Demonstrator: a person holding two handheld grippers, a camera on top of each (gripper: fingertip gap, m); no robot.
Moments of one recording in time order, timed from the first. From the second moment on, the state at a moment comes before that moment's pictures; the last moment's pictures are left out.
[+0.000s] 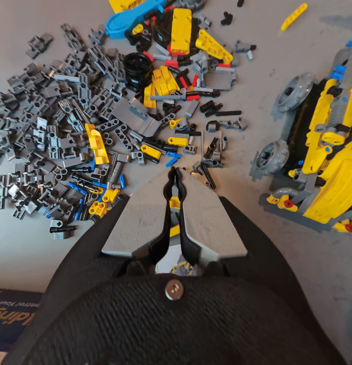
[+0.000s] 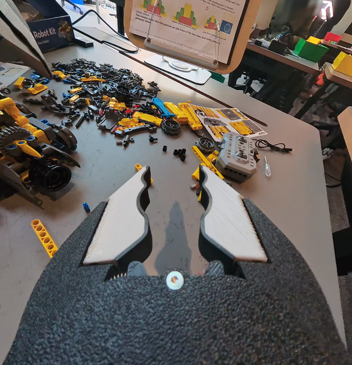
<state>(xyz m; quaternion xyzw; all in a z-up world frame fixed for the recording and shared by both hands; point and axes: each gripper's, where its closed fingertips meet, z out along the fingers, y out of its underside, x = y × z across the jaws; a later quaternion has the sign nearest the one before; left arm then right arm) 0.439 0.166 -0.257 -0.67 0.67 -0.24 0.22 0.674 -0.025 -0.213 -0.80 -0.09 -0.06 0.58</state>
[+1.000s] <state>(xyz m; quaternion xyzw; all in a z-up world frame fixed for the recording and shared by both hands) 0.491 0.158 -0.282 -0.68 0.68 -0.22 0.16 0.672 -0.023 -0.215 -0.81 -0.10 -0.05 0.58</state>
